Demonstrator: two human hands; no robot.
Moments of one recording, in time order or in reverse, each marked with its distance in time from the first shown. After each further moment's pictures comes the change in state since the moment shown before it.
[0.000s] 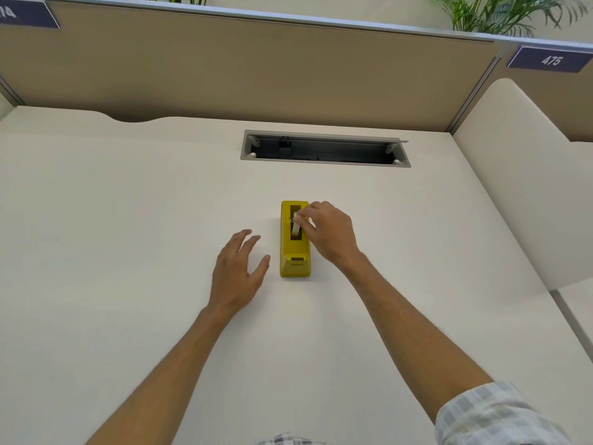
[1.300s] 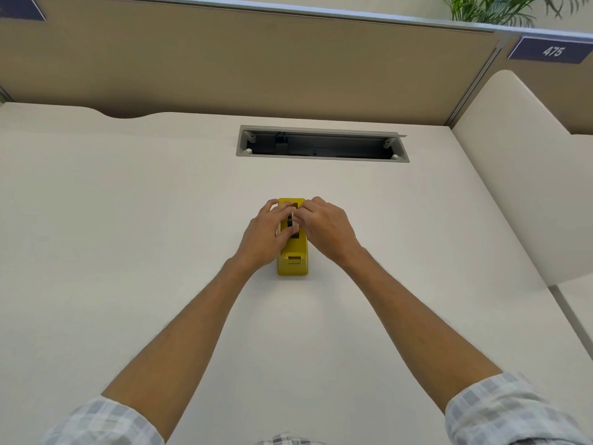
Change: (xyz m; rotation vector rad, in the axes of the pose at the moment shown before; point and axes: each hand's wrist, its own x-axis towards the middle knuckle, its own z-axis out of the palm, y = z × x) left_hand 0.077 0.040 0.023 -0.106 -0.256 0.113; right_hand 0.004 0.005 -0.004 -0.192 -0.006 -0.299
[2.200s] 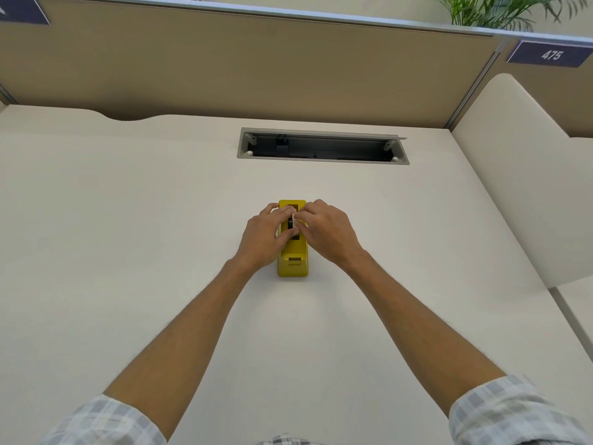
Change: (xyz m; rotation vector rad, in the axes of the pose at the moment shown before) left_hand -0.003 0.001 -0.005 0.041 0.008 0.049; right_hand -0.003 0.000 0.001 0.025 0.014 0.027
